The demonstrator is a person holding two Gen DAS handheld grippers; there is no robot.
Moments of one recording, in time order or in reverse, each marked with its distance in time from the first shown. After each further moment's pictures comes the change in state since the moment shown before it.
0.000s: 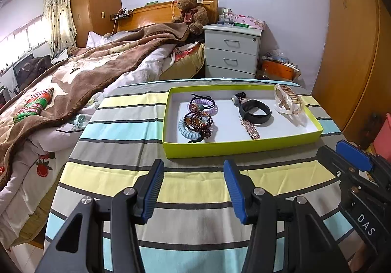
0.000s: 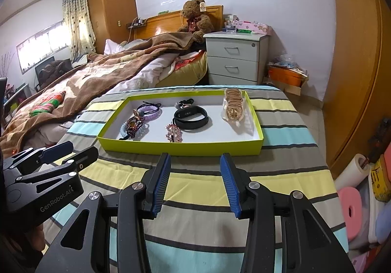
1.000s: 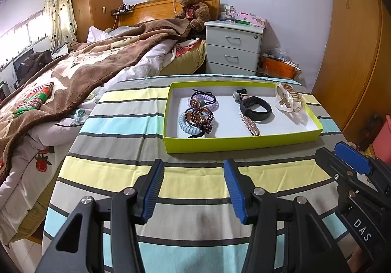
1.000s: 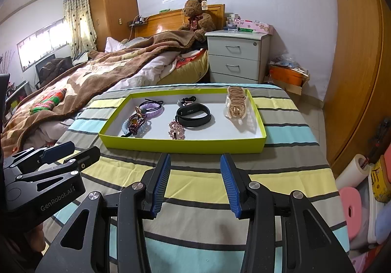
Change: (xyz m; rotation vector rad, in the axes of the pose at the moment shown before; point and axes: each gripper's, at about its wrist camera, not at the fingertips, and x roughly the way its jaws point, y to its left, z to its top) left arm 0.002 0.003 -0.002 -0.017 0.026 -0.003; right arm 0.000 0.003 -0.002 -0.005 0.007 -0.002
